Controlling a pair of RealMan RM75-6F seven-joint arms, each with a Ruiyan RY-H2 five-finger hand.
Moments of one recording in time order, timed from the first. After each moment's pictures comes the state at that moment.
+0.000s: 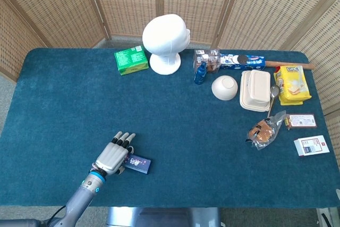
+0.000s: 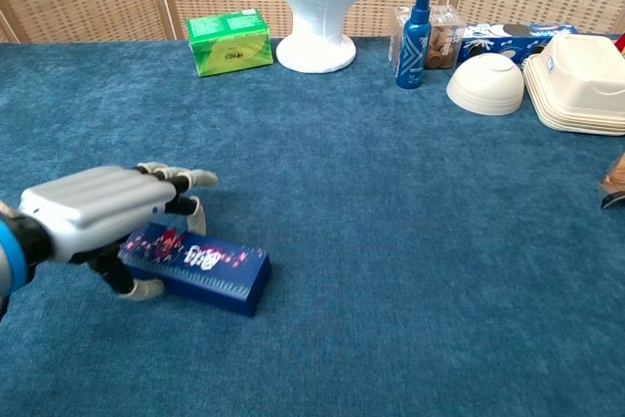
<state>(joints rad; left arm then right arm) -0.50 -1.60 -0.06 -1.77 1.06 1.03 0.86 -0.23 -1.19 0.08 -1.20 -1.47 1.72 0.56</state>
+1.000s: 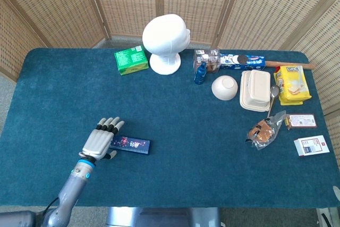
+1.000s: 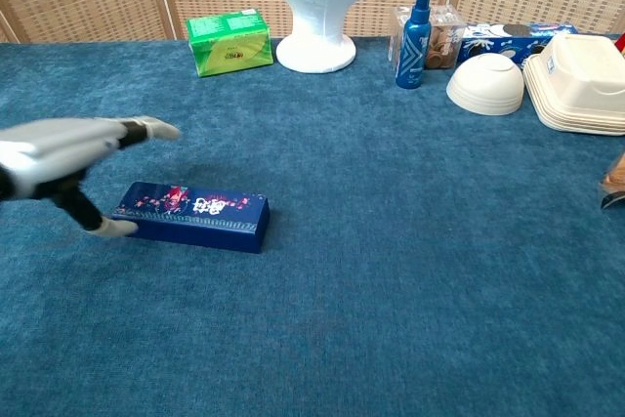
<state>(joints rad) -0.52 -1.50 -0.10 -1.78 0.99 1.12 0.69 -0.22 -1.18 0.09 -1.25 -1.49 1.73 0.52</state>
